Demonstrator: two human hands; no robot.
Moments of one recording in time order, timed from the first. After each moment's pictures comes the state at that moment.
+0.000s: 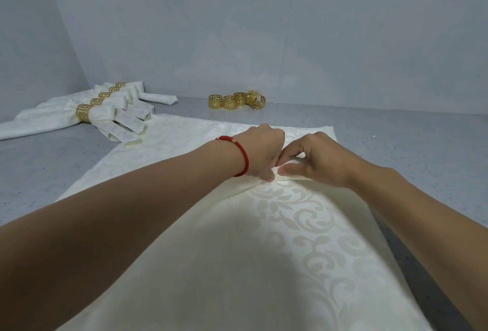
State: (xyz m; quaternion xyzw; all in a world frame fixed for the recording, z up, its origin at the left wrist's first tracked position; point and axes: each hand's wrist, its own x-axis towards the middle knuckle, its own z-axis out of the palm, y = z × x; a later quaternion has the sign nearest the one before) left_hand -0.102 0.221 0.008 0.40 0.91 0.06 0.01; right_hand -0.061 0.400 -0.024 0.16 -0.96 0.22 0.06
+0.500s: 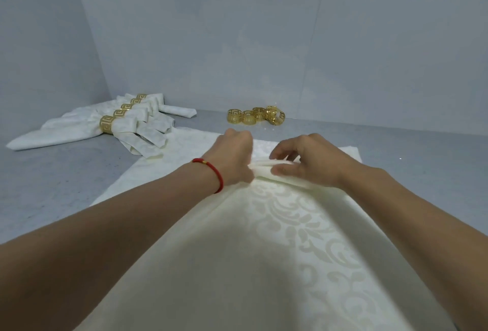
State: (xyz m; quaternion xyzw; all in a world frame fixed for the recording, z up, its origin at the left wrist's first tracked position) left_hand -0.151 0.152 -0.005 0.25 0.95 0.16 -0.05; right_hand -0.111 0.359 -0.007 0.14 -0.97 0.18 0.08
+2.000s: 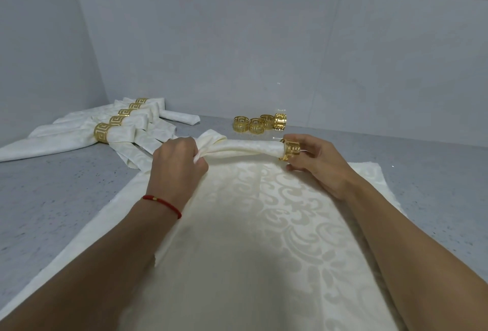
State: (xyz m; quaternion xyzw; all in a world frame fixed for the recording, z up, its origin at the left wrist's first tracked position) left_hand -0.202 0.077 -0.042 0.08 0.93 0.21 -0.30; right_hand -0.177 0.371 -0.045 0.04 -0.77 0.64 0.07
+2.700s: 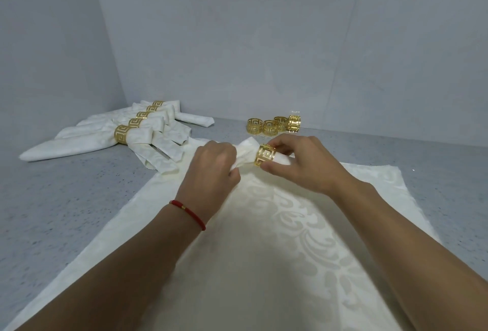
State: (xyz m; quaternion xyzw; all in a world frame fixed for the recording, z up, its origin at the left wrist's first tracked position) left_hand -0.189 0.093 -0.048 0.26 0.87 0.18 -0.37; right_hand -0.174 0.310 -0.018 0.16 -0.93 0.28 0.16
